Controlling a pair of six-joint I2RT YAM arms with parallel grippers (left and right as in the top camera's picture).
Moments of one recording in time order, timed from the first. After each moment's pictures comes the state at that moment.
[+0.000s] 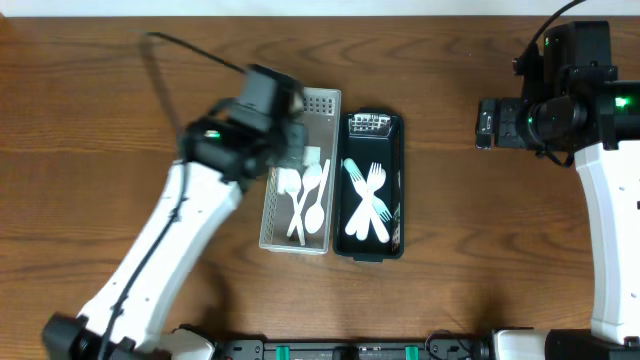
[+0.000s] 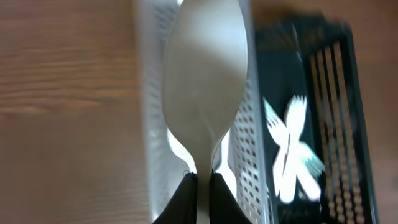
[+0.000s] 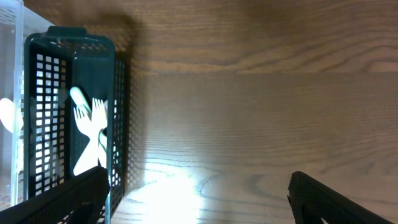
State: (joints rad) left arm -0.48 1.52 1.44 -0.99 -0.03 -0.28; right arm 0.04 1.53 1.73 -1.36 0.00 0.10
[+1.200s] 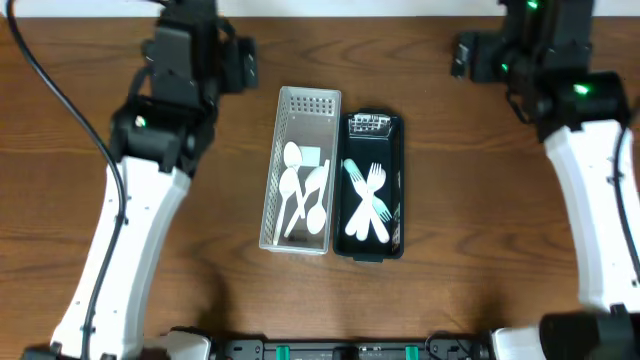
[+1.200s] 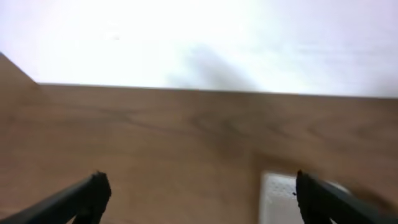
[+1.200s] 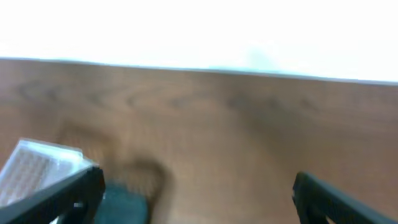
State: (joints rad) left arm -0.21 1.50 1.60 -0.67 -0.30 -0.11; right arm 0.12 1.63 1.70 -0.71 -0.01 0.08
